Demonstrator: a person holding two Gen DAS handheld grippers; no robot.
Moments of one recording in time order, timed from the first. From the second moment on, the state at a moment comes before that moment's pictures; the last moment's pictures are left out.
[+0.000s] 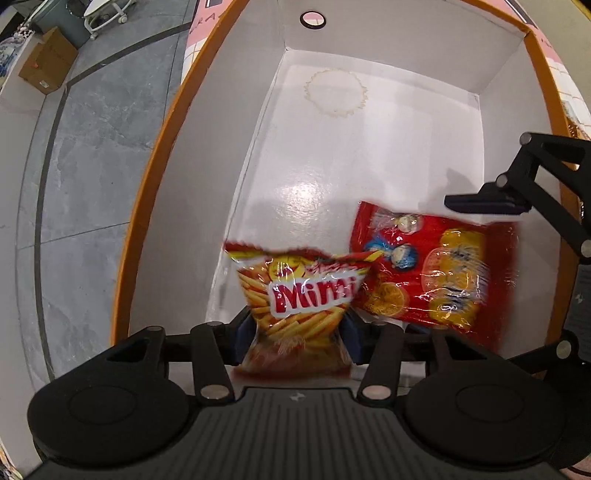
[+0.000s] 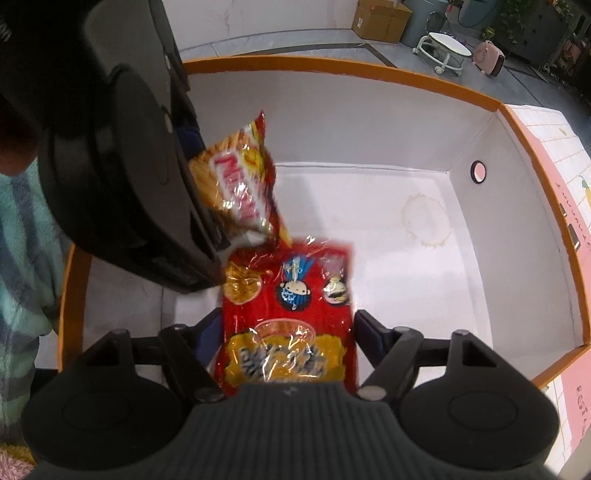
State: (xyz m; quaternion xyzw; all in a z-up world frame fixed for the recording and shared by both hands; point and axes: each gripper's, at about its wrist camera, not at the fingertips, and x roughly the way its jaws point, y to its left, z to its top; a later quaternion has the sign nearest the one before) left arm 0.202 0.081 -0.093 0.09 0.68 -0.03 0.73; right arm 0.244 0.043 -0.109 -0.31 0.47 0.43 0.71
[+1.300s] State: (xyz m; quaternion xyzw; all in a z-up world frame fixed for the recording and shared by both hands) left arm 0.074 -0.025 0.028 0.04 0.40 -0.08 0.91; right arm 0.150 -0.109 -0.026 -0.14 0.32 0.24 0.91
